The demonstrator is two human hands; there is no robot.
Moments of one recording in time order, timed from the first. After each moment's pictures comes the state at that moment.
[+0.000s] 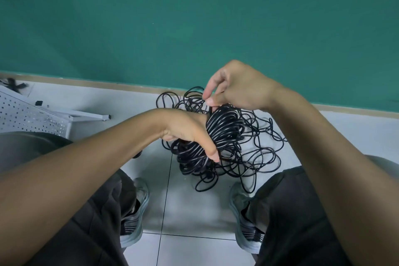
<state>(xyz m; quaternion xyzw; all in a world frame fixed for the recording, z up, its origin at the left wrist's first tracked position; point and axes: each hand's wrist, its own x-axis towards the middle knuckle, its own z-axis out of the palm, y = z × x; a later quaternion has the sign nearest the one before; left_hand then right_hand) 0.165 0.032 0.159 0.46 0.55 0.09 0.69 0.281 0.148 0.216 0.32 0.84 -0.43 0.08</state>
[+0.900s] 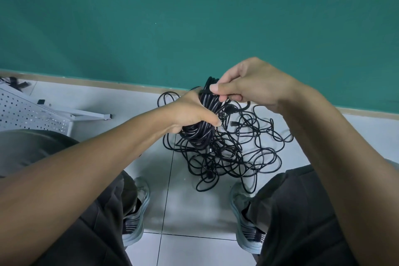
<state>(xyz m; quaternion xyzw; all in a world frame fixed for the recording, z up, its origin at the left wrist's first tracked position) 0.163 0.040 0.149 0.31 0.67 0.35 0.57 0.295 0.148 0.231 0.38 0.75 -0.53 0.03</state>
